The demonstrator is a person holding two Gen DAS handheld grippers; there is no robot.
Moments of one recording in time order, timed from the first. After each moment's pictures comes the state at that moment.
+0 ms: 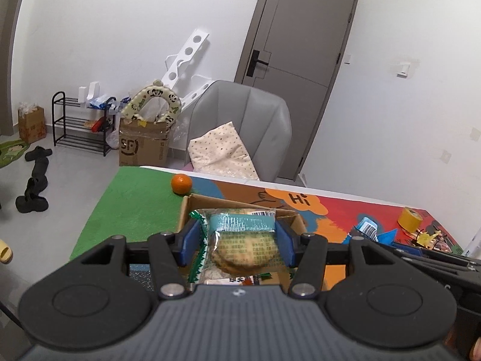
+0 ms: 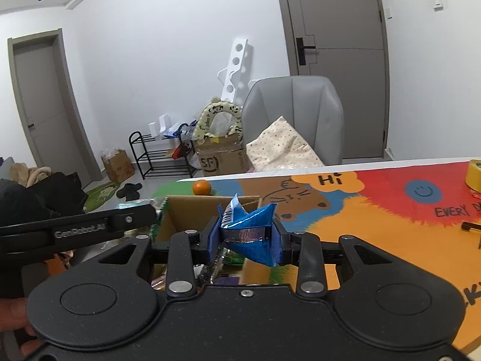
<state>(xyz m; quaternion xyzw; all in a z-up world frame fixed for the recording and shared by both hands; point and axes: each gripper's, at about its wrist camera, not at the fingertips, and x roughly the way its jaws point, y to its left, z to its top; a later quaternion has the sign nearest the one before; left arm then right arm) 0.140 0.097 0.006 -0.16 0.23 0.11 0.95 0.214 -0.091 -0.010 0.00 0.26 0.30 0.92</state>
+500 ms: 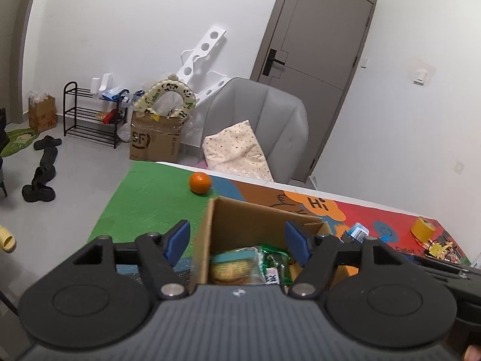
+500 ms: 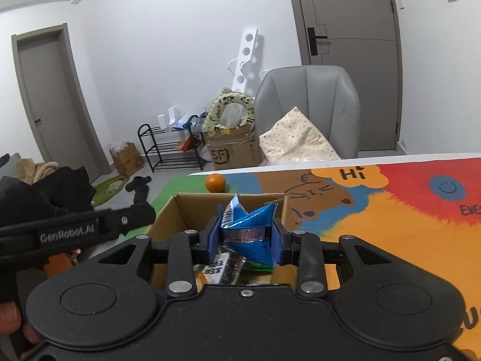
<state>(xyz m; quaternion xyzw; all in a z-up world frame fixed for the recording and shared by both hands) 0.143 0.126 -0.001 -0.18 0.23 0.13 0.95 0.226 -0.061 -0.017 0.00 0.28 0.32 0.91</state>
